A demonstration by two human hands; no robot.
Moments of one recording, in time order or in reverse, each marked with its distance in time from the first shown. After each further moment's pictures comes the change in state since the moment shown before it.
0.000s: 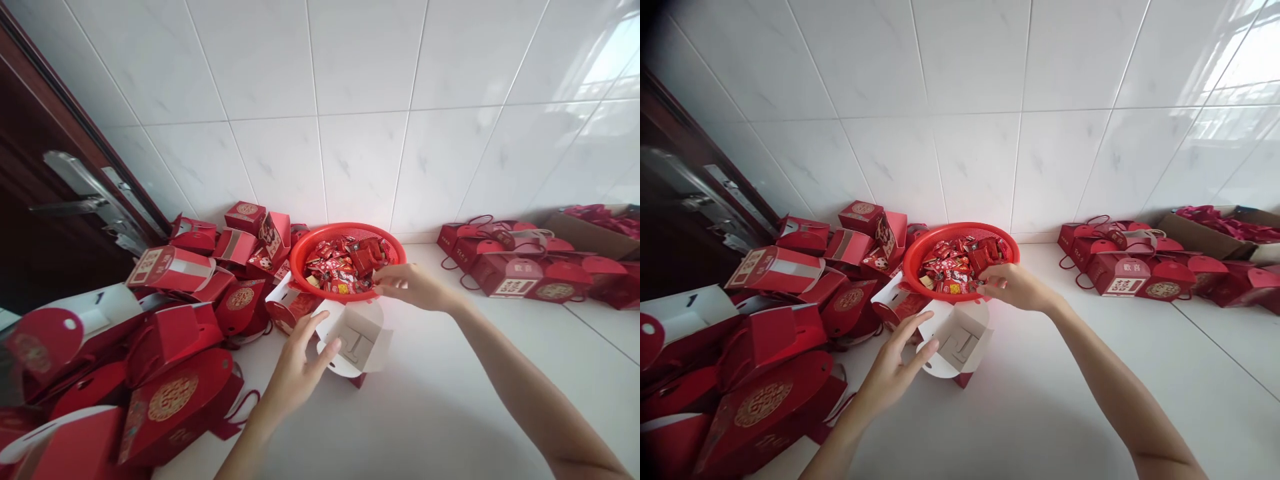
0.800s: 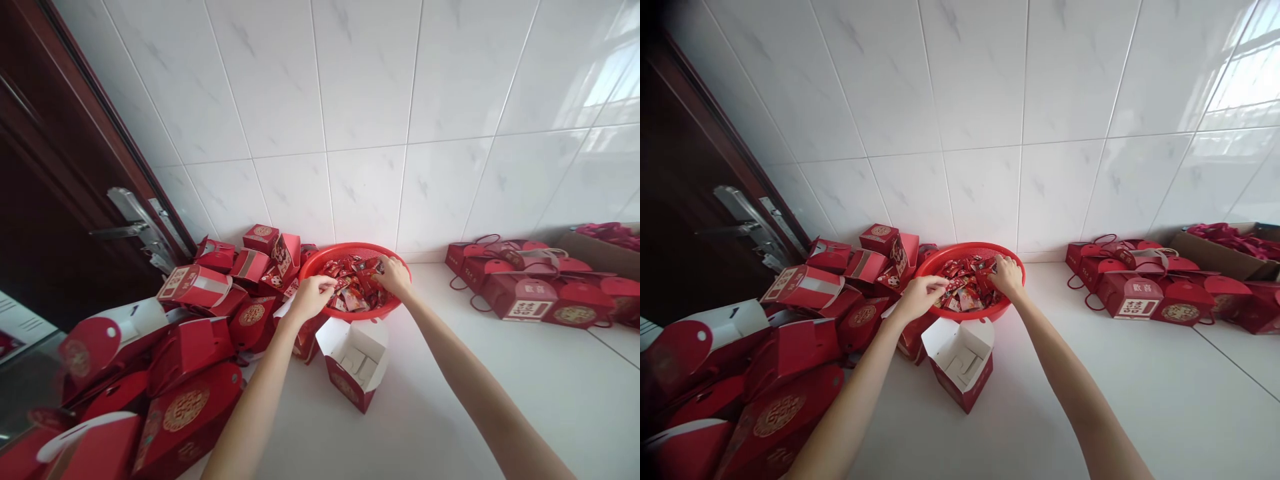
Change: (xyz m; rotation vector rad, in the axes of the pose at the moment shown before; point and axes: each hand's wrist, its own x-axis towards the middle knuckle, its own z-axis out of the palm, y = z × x) left_hand 0.137 0.015 -0.023 0.100 -0.028 0.051; right_hand 0.091 0.038 0.026 -0.417 0.351 0.383
